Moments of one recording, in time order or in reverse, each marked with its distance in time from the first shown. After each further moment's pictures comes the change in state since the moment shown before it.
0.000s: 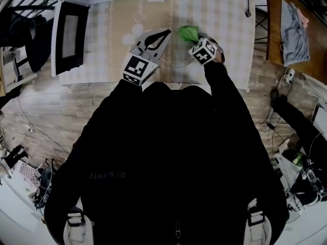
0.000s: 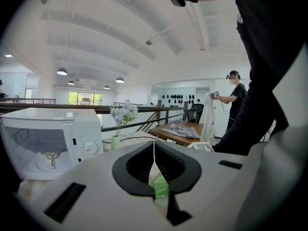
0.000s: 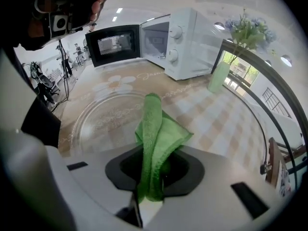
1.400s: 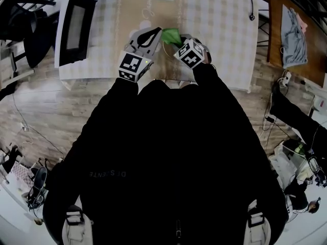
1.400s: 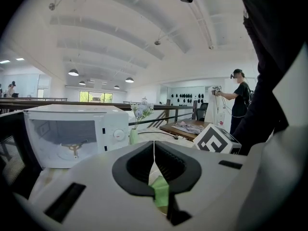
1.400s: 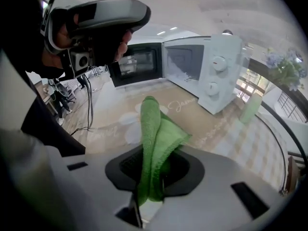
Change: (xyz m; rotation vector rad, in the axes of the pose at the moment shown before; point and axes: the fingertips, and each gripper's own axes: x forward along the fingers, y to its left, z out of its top) left arm -0.057 0.046 -0.031 -0.036 0.012 0.111; right arm -0.014 0.097 0.102 -0.053 -0.149 0.150
